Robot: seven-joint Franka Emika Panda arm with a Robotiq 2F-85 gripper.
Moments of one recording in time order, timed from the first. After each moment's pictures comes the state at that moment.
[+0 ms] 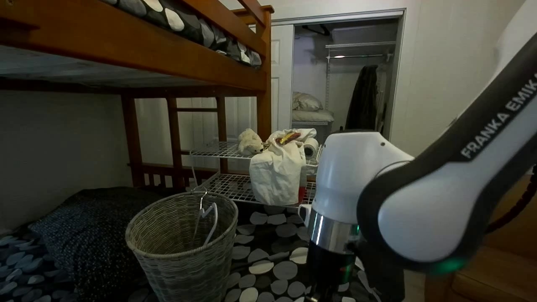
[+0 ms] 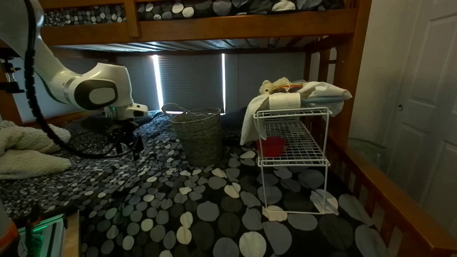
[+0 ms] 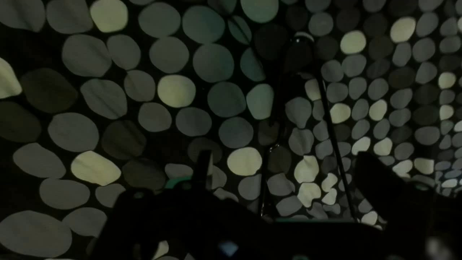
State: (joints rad) arm 0.45 -0.20 0.35 -2.75 0.33 2.68 -0.02
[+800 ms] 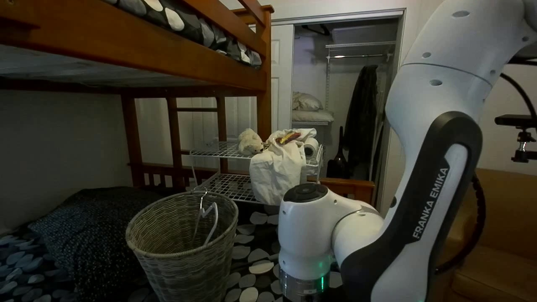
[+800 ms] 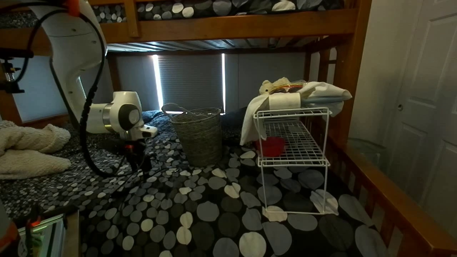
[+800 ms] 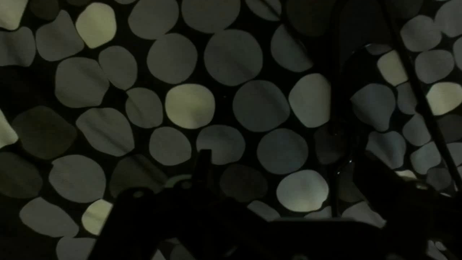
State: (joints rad) arm 0.27 0.22 0.43 -2.57 -0.35 2.76 0.69
